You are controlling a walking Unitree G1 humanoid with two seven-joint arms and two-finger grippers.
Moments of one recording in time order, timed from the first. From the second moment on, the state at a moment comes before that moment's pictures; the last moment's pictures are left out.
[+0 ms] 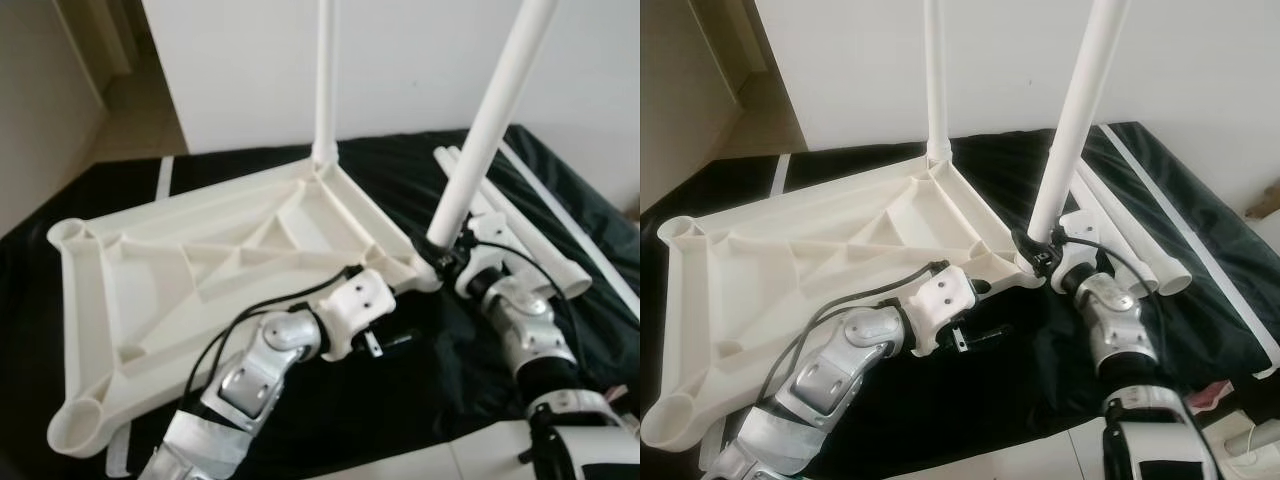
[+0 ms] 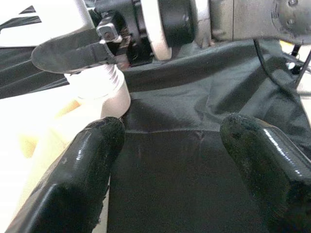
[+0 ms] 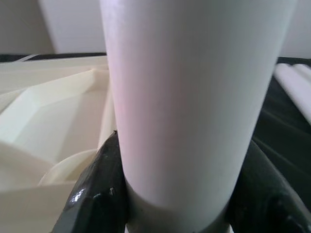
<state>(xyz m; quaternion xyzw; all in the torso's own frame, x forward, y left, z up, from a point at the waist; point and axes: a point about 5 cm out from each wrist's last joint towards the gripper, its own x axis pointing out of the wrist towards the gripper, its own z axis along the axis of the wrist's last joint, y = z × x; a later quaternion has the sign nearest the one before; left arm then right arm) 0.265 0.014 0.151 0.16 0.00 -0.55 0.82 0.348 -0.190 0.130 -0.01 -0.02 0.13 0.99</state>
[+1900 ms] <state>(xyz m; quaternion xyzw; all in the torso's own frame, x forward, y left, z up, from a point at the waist) 0.286 0.015 0.169 0.15 -0.04 -0.53 0.83 0.330 -0.192 0.148 -0.03 -0.03 0.22 0.97</state>
